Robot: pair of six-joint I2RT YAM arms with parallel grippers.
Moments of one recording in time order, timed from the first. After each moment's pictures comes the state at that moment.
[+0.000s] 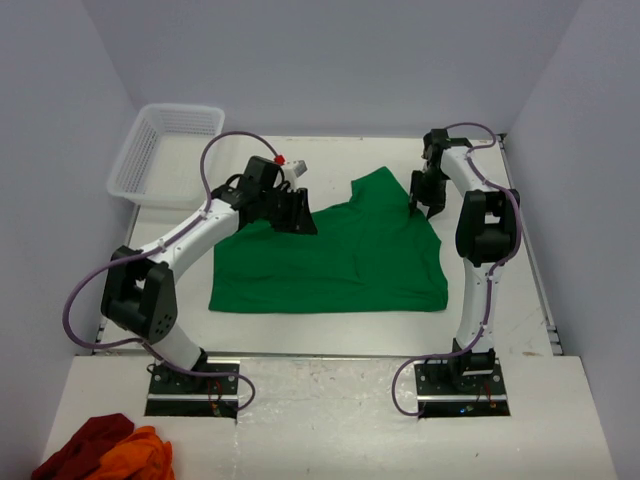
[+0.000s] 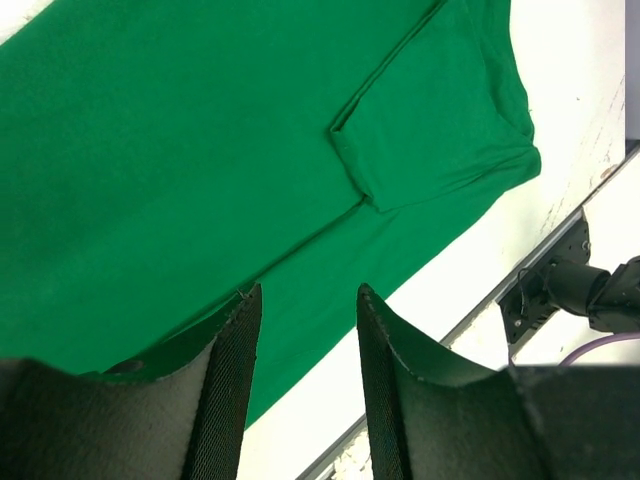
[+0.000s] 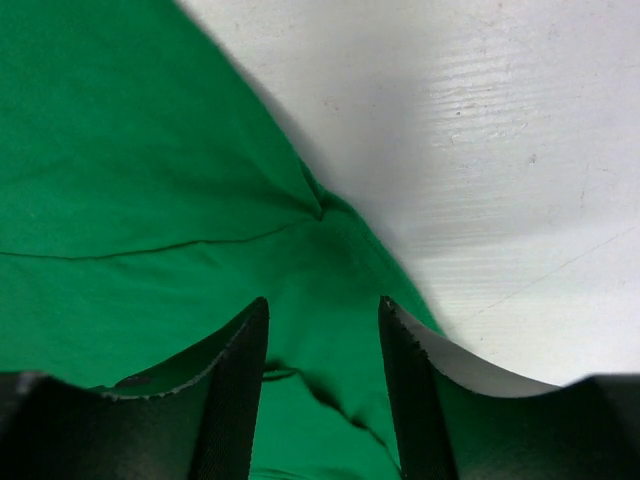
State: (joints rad) left arm -0.46 1.63 1.26 -0.50 0.46 -0.38; right arm 0.06 2.29 1.95 -1.08 -0.02 0.26
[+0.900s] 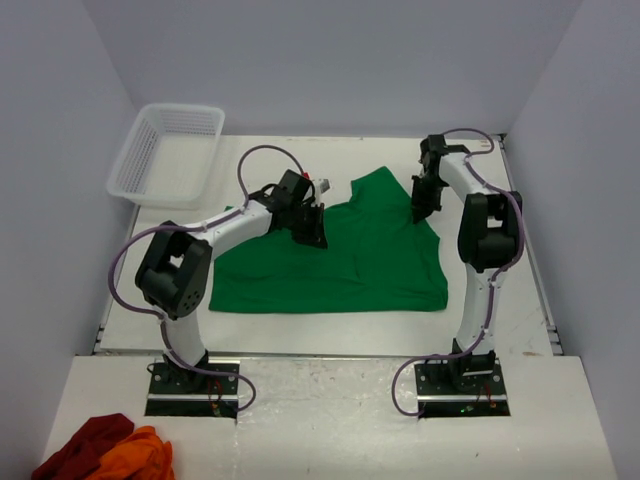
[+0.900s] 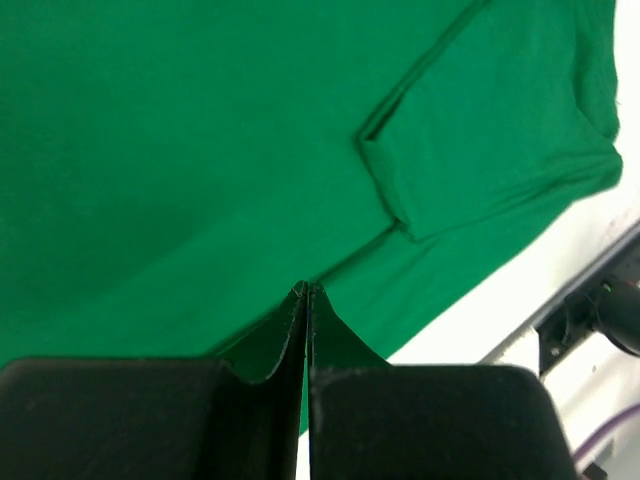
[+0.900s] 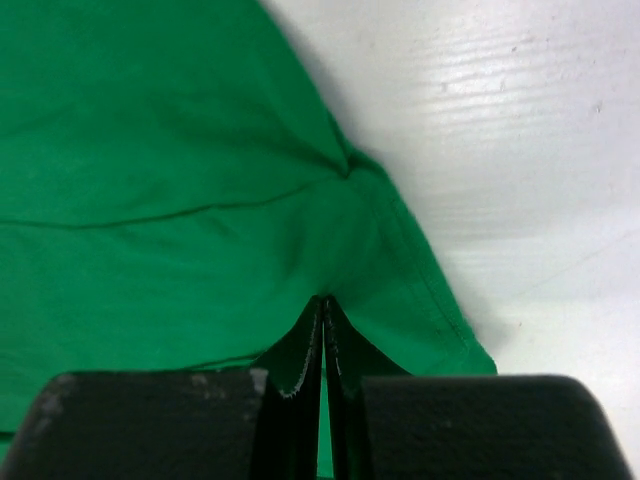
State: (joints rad) left arm -0.58 1.84 1.29 -0.42 0.39 -0.43; right arm 0.07 2.23 1.82 -1.01 -0.05 0.29
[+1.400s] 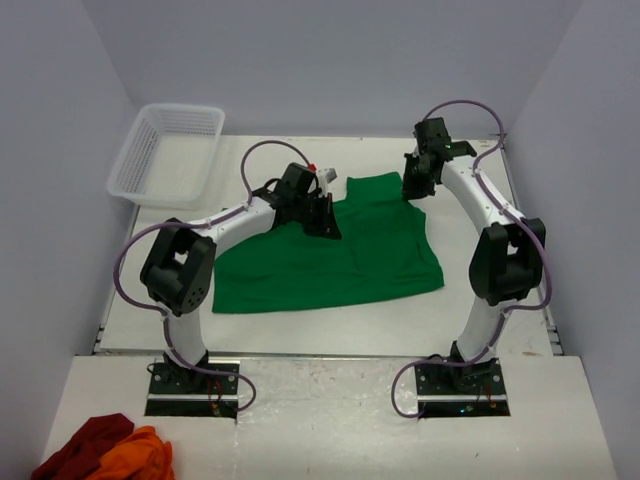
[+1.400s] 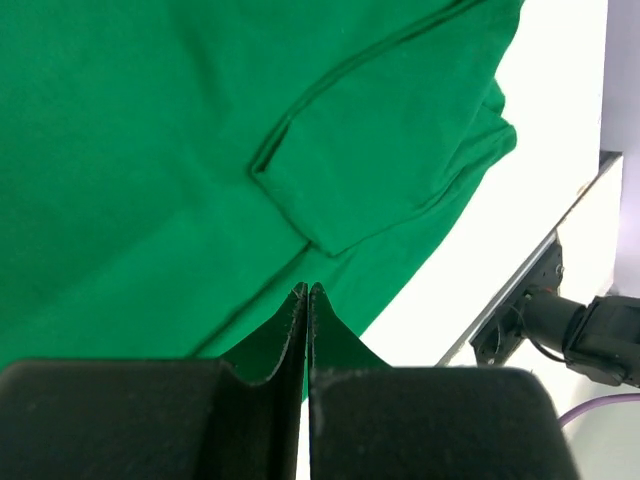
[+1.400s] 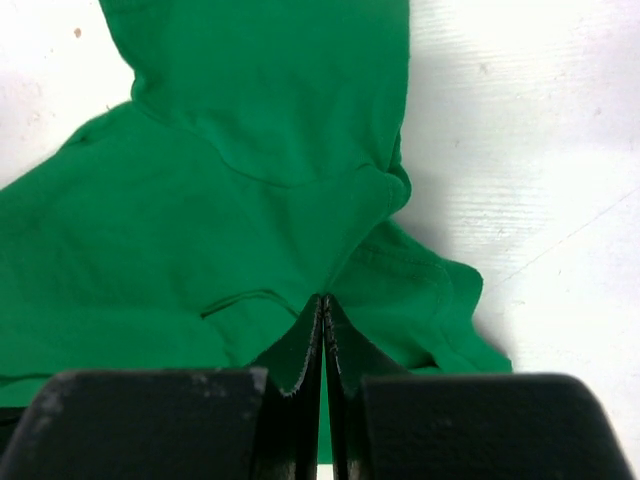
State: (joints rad) left arm -0.58 1.88 1.37 -0.35 0.46 -0.50; right arm 0.19 1.88 1.68 -0.86 -0.02 0.35
